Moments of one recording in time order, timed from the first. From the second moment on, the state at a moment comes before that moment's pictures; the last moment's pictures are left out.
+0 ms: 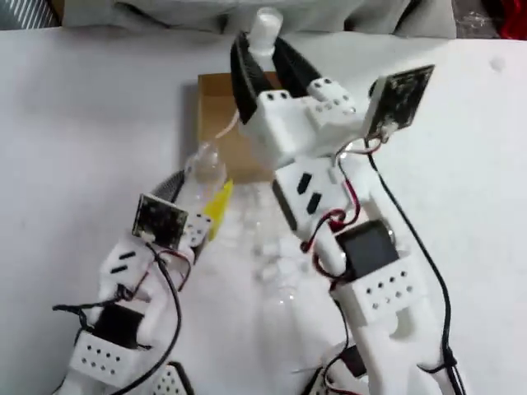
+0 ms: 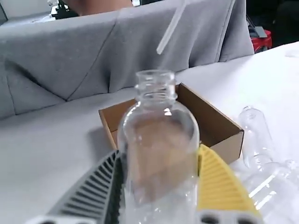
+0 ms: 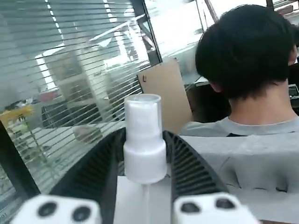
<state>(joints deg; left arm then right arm) 13.3 -88.1 87.5 22.8 -4.3 -29.1 -43.0 26.9 11.4 -19.2</state>
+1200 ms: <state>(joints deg) 13.3 -94.8 90.9 22.8 -4.3 -34.6 -43.0 21.4 19.8 -15.5</state>
